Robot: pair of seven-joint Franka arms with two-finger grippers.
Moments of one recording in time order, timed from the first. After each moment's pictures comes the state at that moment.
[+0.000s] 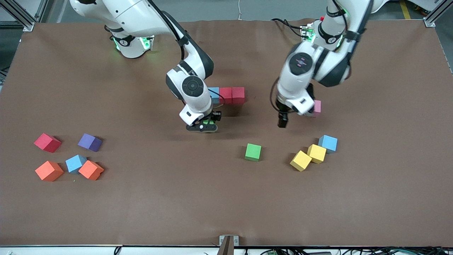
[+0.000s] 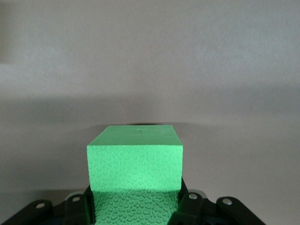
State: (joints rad) left arm -0.62 0.21 0.13 -2.13 0.01 2.35 -1.97; right arm 0.66 0.55 0.08 -1.84 0.02 2.36 0.74
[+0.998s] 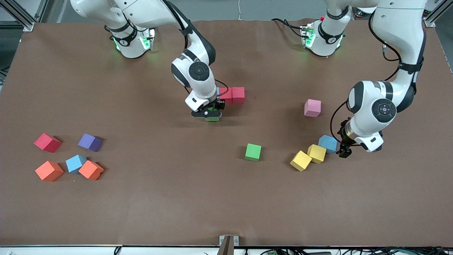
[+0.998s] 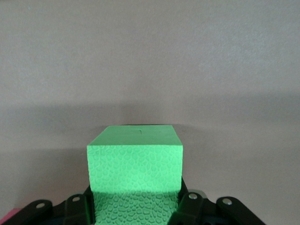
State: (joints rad) left arm -0.22 0.38 0.12 -2.08 0.01 2.47 -1.47; right arm 0.74 0.49 0.08 -1.99 0.02 2.47 0.82
